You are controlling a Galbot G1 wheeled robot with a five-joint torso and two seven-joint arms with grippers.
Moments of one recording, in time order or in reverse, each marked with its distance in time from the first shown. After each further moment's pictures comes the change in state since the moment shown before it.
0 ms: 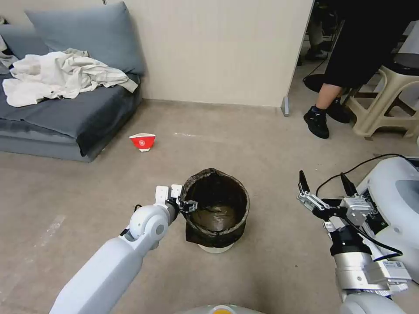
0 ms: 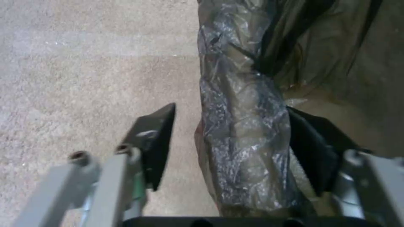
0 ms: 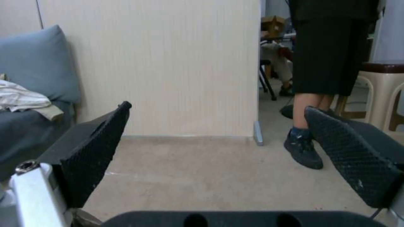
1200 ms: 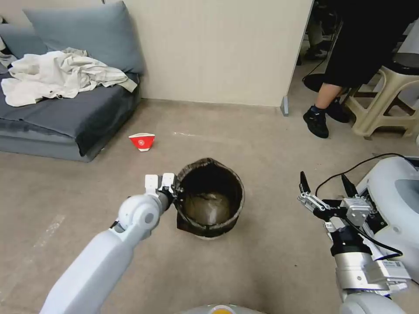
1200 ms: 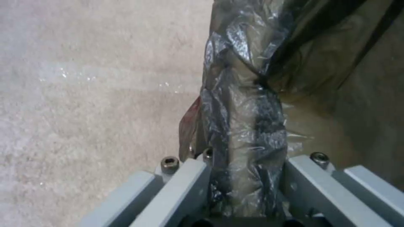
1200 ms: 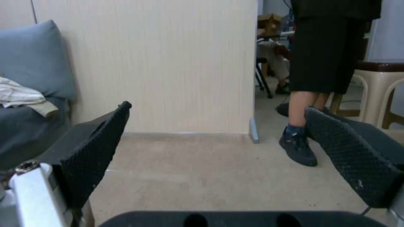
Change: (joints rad) left arm 0.002 0.026 -0.133 -0.096 -0.107 0.002 -0.013; right arm -0.003 -0.013 0.002 -0.003 0.001 -0.001 0.012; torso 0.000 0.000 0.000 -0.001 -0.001
